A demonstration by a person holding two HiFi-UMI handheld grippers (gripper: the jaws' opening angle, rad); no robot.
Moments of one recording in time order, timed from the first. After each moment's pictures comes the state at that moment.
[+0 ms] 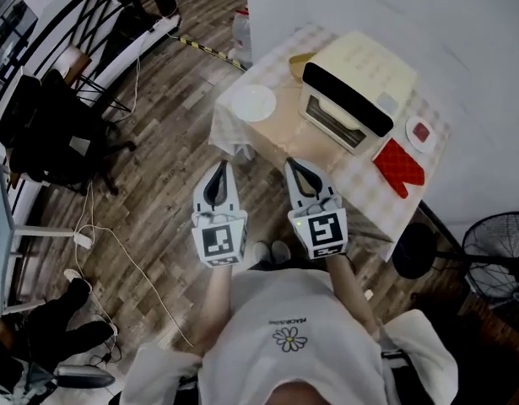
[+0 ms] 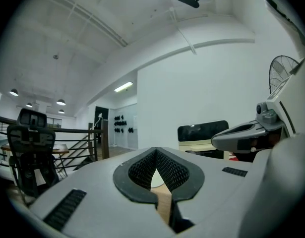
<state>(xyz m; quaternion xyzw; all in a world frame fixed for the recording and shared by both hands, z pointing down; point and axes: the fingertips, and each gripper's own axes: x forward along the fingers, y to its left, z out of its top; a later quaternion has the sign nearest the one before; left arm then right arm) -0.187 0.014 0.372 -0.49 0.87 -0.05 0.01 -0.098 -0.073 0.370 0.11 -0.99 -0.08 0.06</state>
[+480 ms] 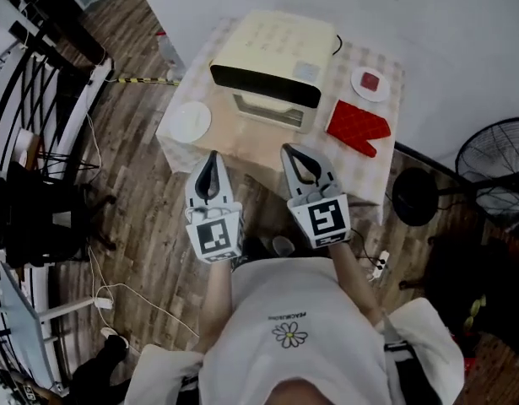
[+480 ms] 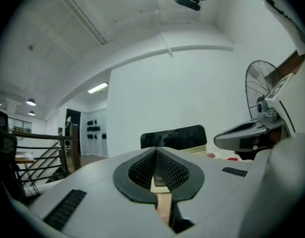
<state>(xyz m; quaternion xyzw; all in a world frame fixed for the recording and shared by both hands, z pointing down) -0.122 -0.106 0.360 -0.61 0.79 -0.05 0.05 -0.007 -0.166 0.368 0.26 -0.96 -0.06 0.05</state>
